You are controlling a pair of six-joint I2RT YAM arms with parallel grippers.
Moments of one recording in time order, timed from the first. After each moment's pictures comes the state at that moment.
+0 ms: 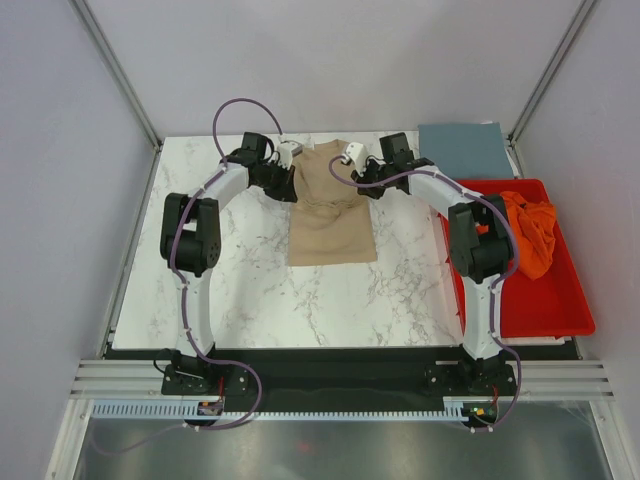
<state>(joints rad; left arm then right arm) -0.22 2.20 1.73 -0.50 0.57 0.26 0.32 2.14 1.67 -0.35 -0.45 -0.68</state>
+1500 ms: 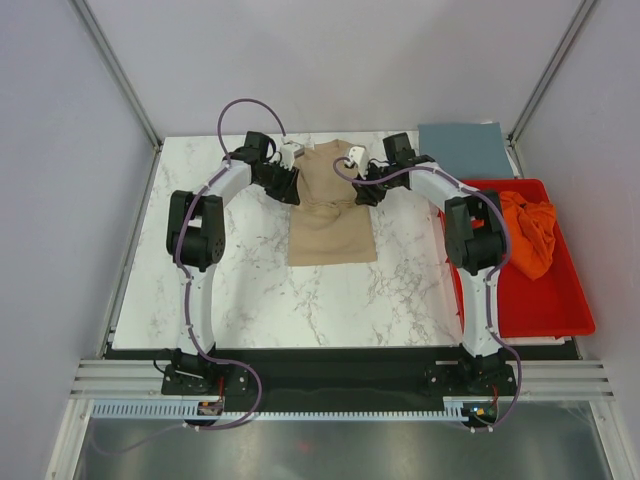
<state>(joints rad) -0.21 2.29 1.84 -0.58 0.58 0.32 0.29 2.23 1.76 -0.45 -0.61 -0.77</state>
